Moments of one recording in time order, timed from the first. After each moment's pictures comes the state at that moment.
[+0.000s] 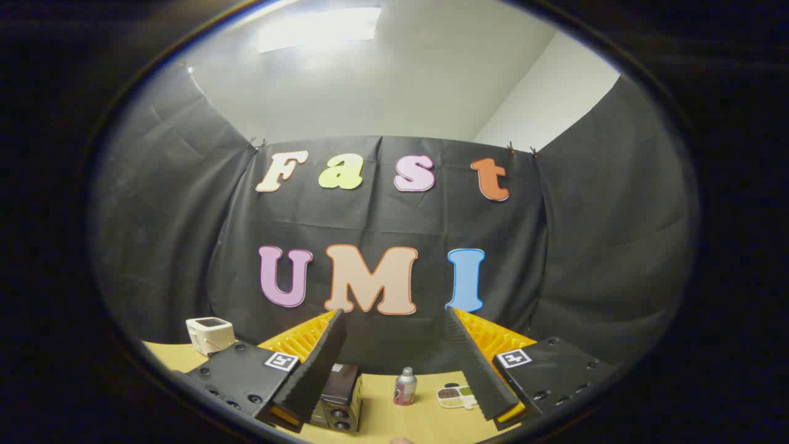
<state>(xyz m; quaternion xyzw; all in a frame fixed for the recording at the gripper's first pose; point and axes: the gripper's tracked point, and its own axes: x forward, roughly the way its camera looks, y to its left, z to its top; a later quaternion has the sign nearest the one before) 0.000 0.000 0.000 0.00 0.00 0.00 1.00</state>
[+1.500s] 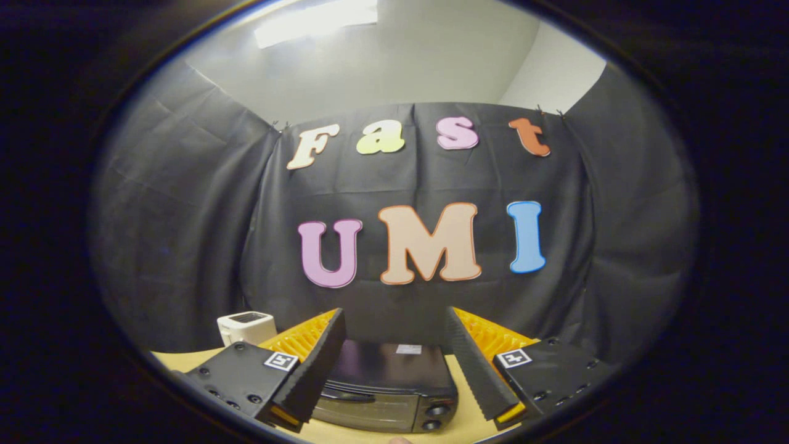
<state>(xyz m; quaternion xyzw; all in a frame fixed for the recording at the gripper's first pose) 0.031 0.171 -0.134 0.05 0.07 0.06 0.99</state>
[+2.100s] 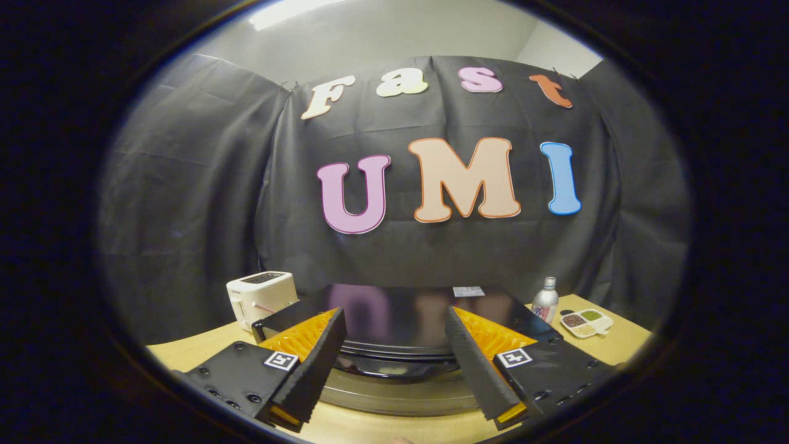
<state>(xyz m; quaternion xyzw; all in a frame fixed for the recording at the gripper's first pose) 0.035 0.249 -0.250 0.05 0.17 0.08 0.98</state>
